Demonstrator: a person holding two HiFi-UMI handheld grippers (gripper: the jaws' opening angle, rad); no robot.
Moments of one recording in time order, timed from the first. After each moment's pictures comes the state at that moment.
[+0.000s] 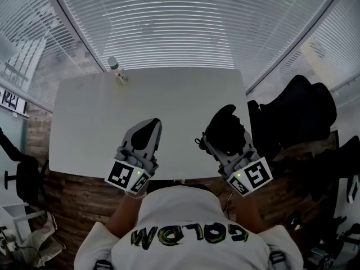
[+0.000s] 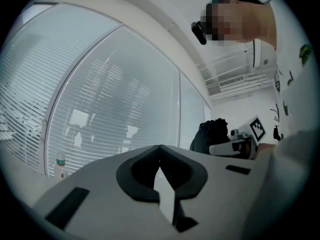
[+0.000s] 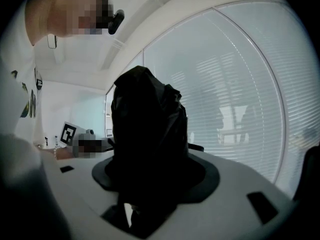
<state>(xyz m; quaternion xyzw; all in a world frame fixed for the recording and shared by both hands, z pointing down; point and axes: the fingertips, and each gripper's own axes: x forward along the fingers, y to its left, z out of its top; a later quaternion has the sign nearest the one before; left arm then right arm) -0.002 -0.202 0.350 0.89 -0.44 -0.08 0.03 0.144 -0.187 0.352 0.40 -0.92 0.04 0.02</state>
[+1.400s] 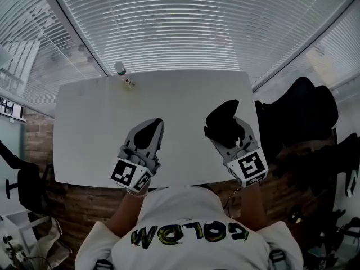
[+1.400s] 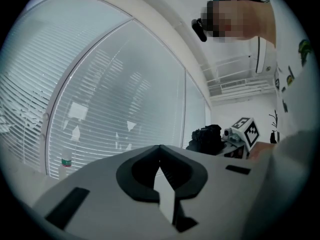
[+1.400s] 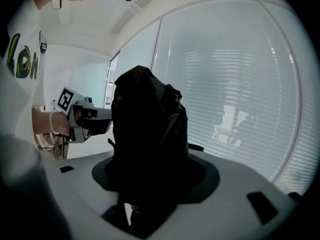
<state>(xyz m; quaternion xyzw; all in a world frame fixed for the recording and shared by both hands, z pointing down) -0.061 -0.257 0.369 0.90 -0.42 -0.07 0.07 0.089 -0.251 0.396 0.40 -0.89 -0.01 0.20</state>
